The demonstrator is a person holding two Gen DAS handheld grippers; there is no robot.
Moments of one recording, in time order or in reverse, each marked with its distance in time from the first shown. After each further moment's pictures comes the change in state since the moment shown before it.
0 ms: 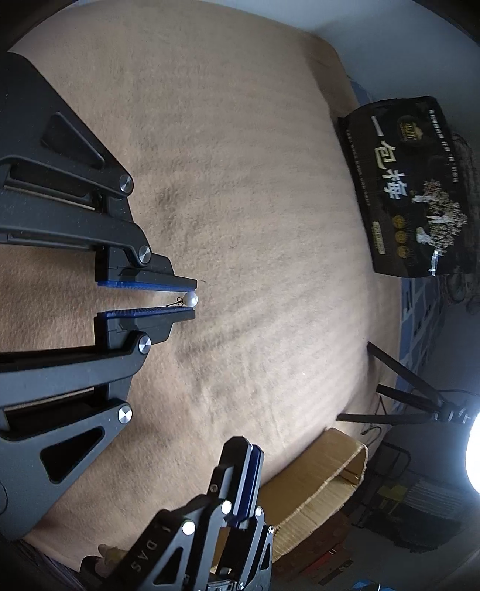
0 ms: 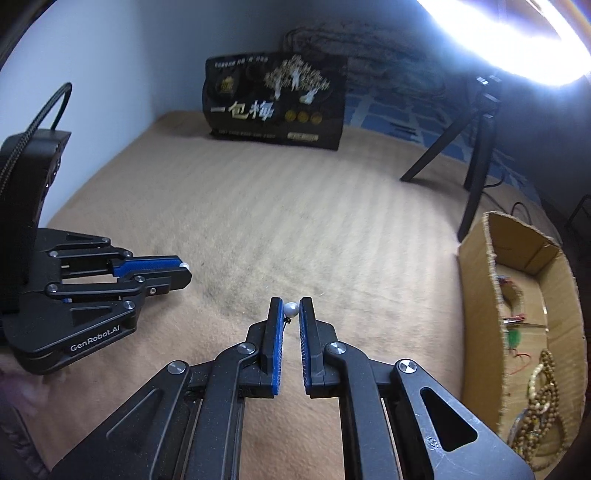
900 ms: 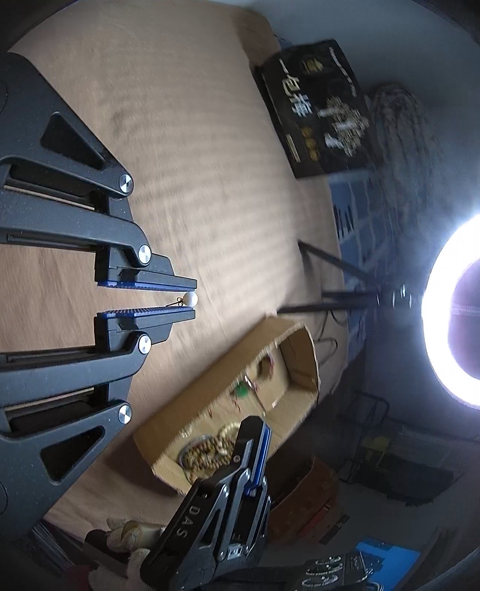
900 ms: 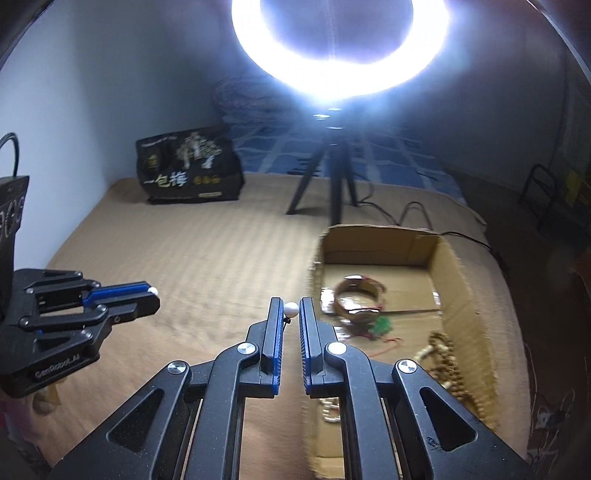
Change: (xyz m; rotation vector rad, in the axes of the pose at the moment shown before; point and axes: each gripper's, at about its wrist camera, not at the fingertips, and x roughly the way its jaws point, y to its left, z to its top) left arm -0.051 -0.111 0.045 0.088 -0.132 -0.136; right arm -0.100 -0.105 -0.016 0.174 -0.134 -0.128
